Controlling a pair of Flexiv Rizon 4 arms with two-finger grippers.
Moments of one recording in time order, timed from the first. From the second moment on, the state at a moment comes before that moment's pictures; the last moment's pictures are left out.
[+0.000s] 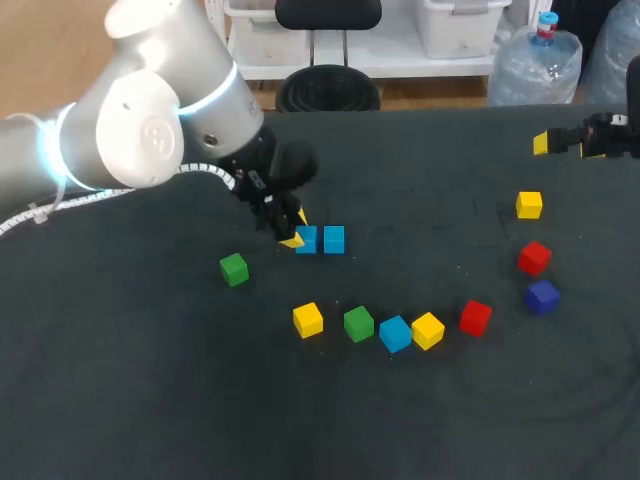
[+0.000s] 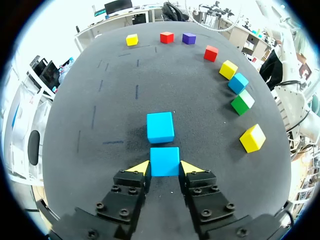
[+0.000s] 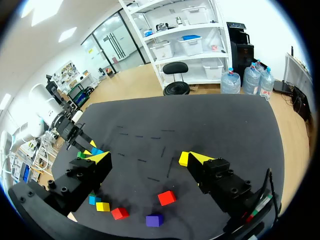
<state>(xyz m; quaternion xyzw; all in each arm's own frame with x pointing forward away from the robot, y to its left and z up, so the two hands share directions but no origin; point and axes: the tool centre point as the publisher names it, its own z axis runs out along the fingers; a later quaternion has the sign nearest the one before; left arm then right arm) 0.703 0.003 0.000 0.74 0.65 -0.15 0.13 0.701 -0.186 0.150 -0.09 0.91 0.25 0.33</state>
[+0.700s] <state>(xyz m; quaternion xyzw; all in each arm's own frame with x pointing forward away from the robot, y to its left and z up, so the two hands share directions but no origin) 0.704 0.004 -0.002 0.73 0.65 -0.15 0.13 0.701 -0.186 0.150 -0.09 0.91 0.25 0.33</state>
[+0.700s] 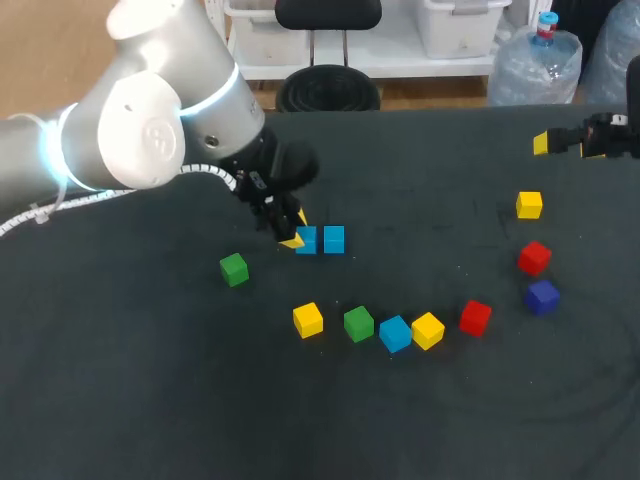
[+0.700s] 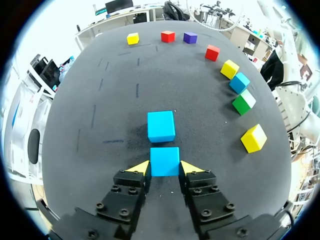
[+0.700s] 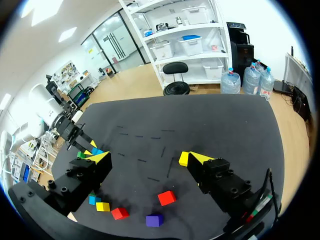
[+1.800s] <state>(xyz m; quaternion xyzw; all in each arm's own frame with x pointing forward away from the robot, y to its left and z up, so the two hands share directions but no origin) 0.713 0.003 0.012 0.71 0.68 -0.13 0.14 0.701 -0.186 0.150 -0.09 0.91 0.25 0.33</state>
